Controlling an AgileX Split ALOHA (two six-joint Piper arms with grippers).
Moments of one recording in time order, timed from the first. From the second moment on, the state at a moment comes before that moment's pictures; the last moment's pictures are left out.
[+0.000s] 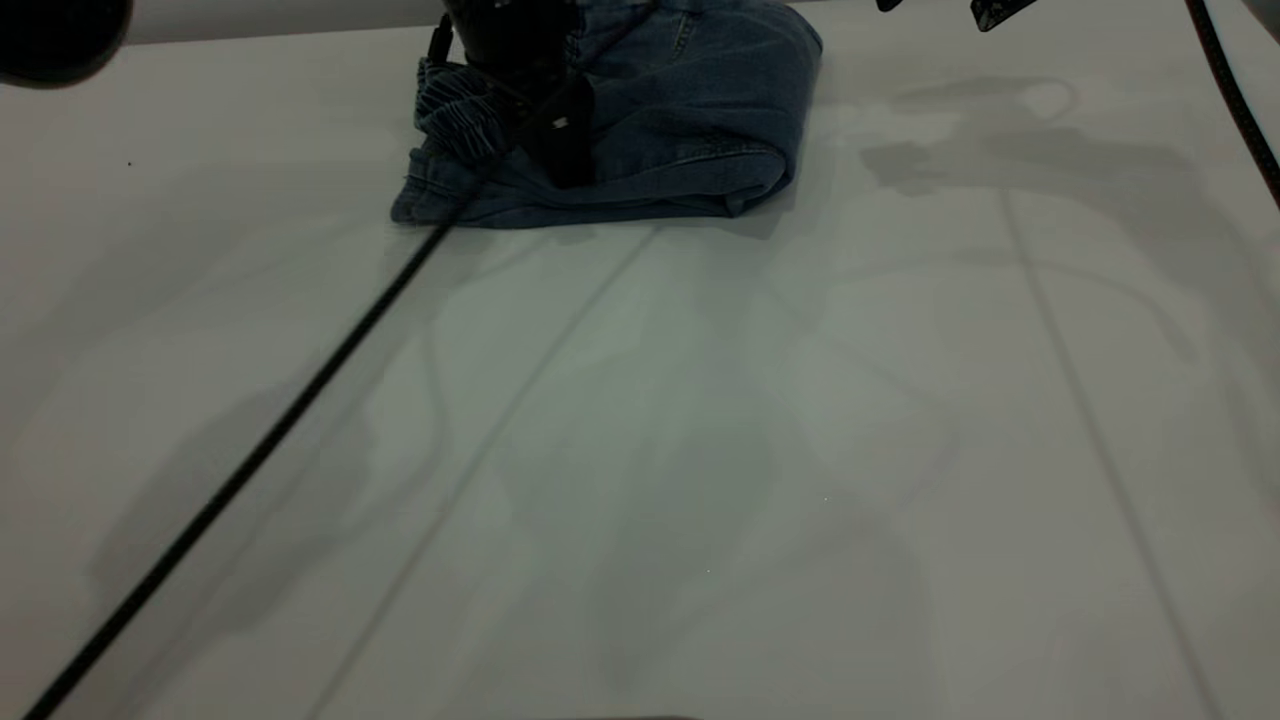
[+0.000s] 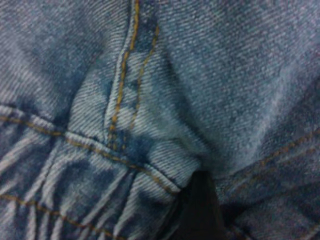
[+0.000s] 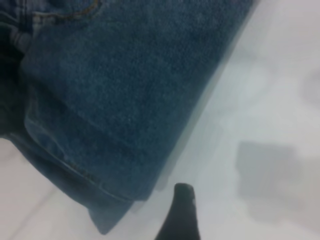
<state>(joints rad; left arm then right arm) -0.37 2.80 -2.55 -0.15 1.14 0.83 0.07 2.30 -1.79 0.60 0.82 -0.39</state>
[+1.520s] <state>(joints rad) -0.53 2.82 -2.54 -0.01 0.79 0.29 -0.02 2.30 -1.79 0.60 0.83 -0.39</state>
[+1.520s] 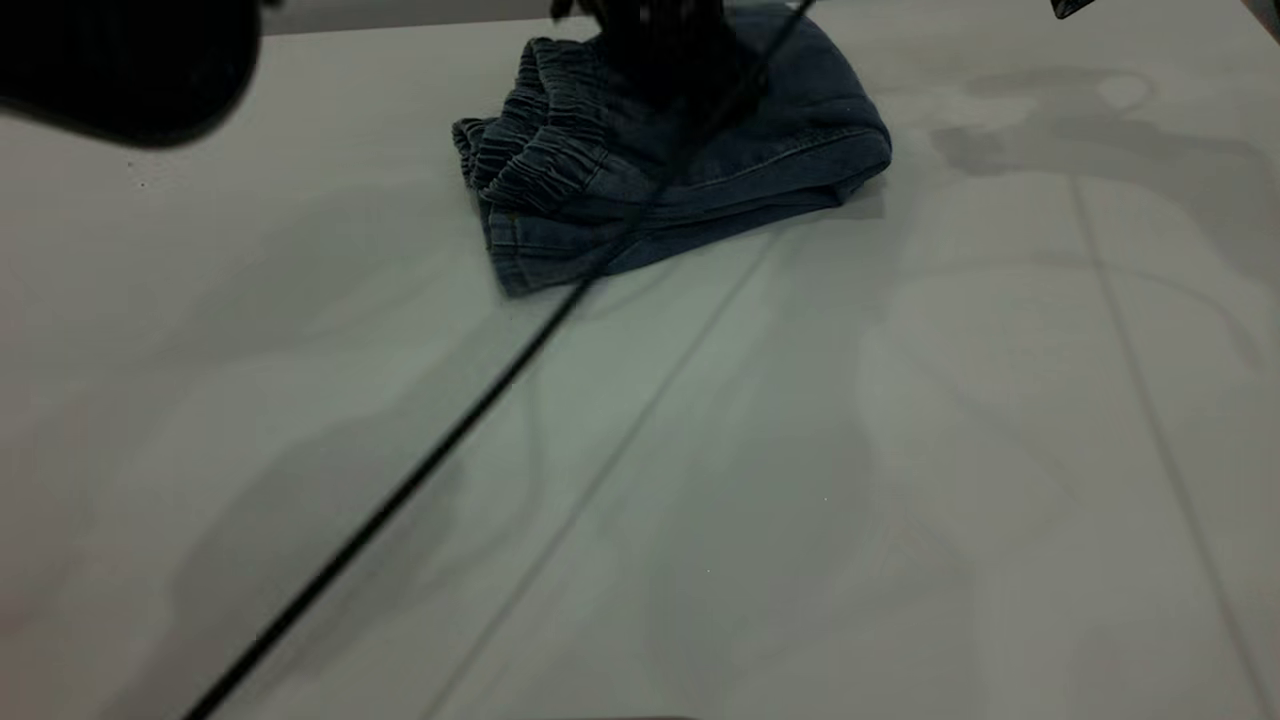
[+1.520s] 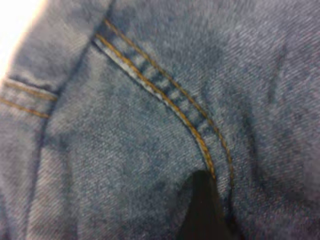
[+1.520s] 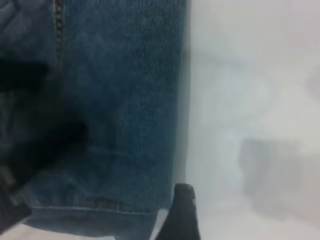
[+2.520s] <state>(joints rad) -0.53 2.73 -2.75 0.07 1.17 0.32 -0.02 2.18 -1.91 0.53 0.97 -0.33</state>
